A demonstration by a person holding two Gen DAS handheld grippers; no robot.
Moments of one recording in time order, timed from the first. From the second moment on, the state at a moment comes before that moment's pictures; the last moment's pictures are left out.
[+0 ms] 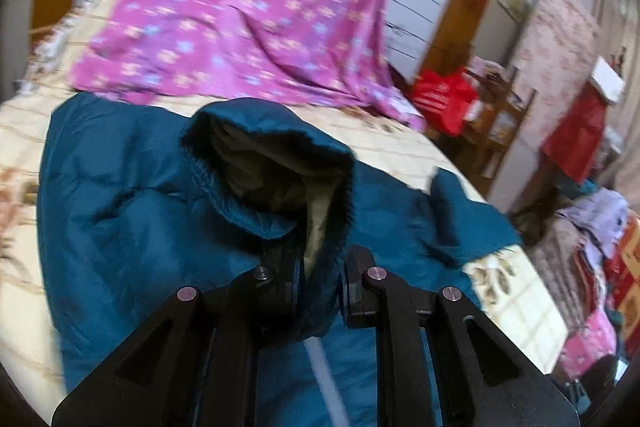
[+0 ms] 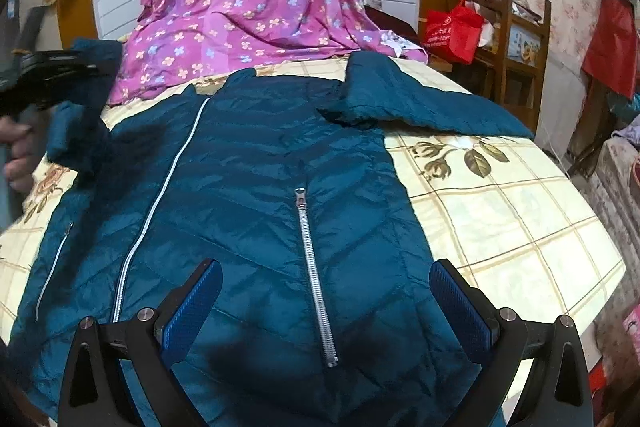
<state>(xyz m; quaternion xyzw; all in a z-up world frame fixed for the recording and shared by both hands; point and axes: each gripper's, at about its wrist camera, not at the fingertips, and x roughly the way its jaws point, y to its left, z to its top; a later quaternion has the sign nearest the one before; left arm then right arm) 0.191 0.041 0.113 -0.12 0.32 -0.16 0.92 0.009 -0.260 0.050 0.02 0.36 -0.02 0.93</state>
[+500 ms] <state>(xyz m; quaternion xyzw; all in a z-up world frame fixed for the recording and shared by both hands) 0.252 -0.079 0.038 -0.14 0.41 -0.23 0.87 0.006 -0.294 0.043 0.06 0.38 -0.03 0.92</state>
